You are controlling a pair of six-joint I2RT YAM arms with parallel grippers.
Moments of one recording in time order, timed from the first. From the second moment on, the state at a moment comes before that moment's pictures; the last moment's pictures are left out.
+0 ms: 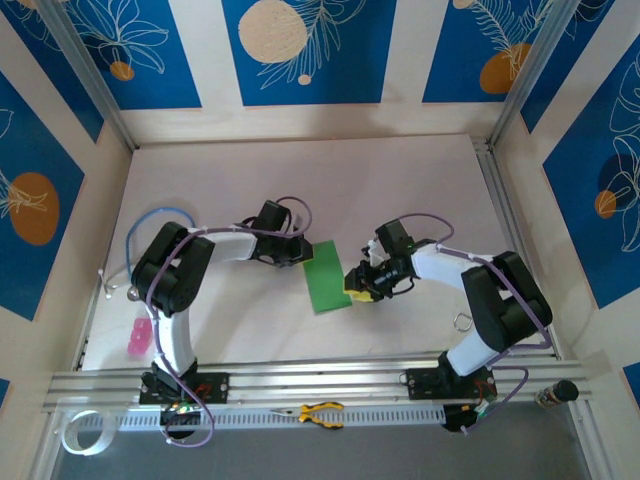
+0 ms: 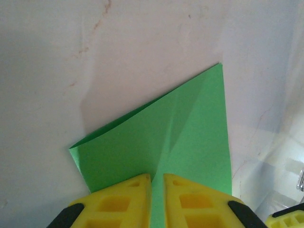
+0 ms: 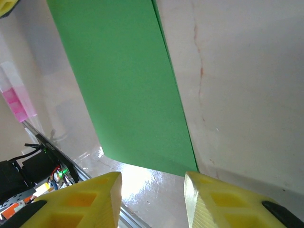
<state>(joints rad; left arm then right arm) -0.52 1.93 1.05 -0.10 0.49 -0.67 0.43 1.56 0.73 -0.43 -0.69 0.65</state>
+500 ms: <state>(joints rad) -0.51 1.93 1.03 -0.07 0.52 -0.68 0.46 1.60 0.71 -0.43 -0.69 0.67</state>
